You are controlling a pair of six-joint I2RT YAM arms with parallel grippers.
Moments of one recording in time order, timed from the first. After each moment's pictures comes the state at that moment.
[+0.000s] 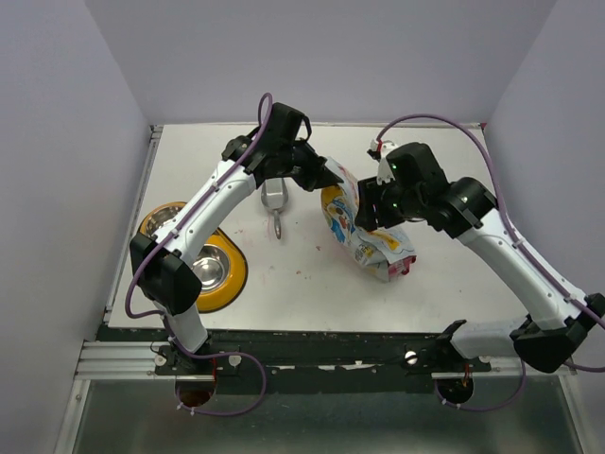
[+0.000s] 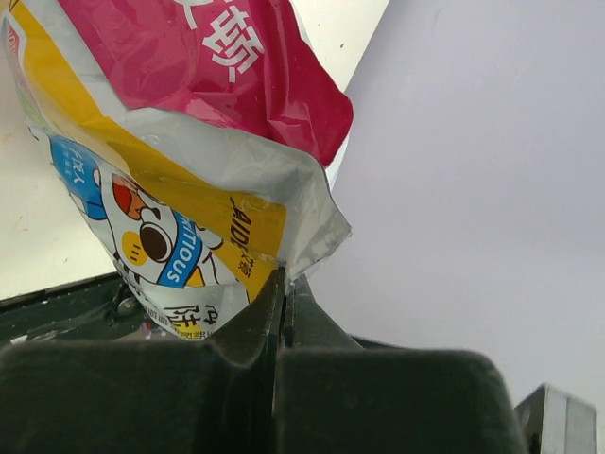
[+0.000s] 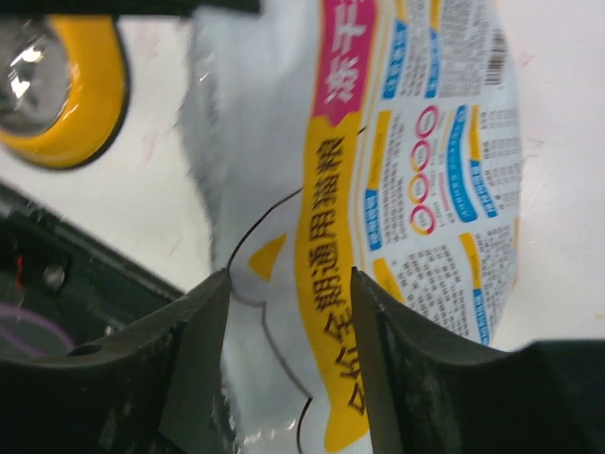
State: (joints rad) left arm -0.58 1.73 1.81 -0.81 0.40 -1.39; right arm 0.69 1.33 1.54 -1.01 0.05 0.28
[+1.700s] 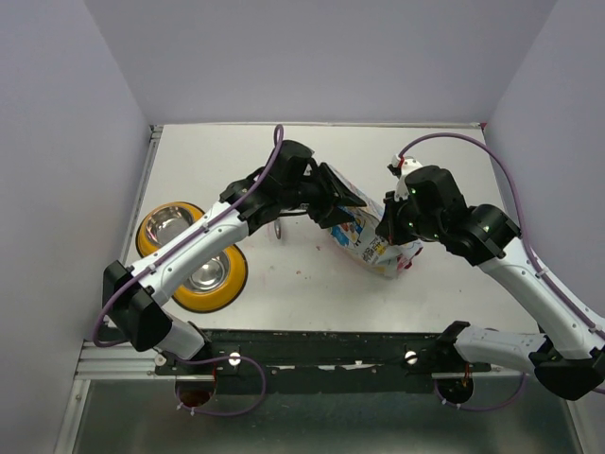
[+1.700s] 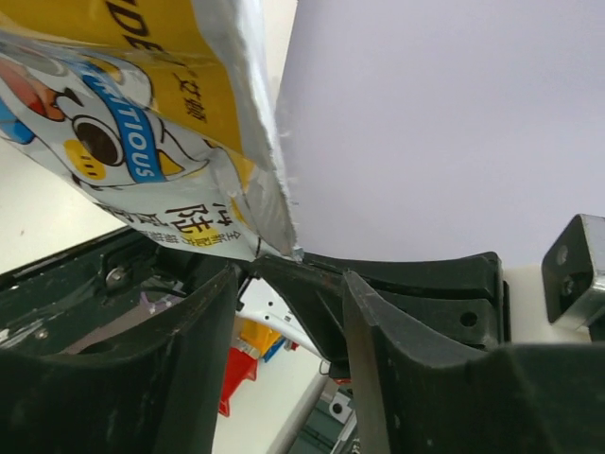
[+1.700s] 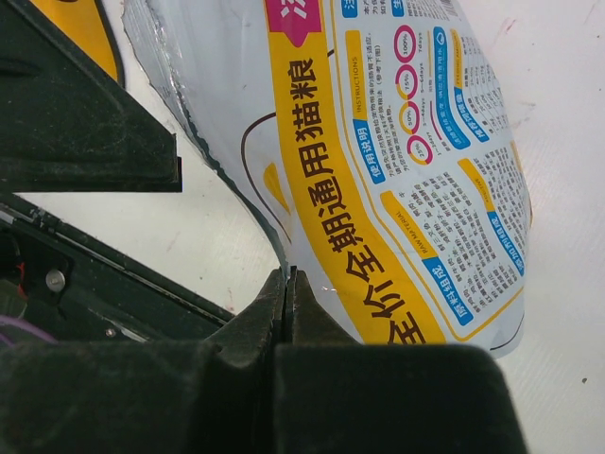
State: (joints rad) left arm -0.75 1.47 1.43 -0.49 0.39 -1.41; right arm 0.71 1.11 1.34 -0.96 0.06 0.36
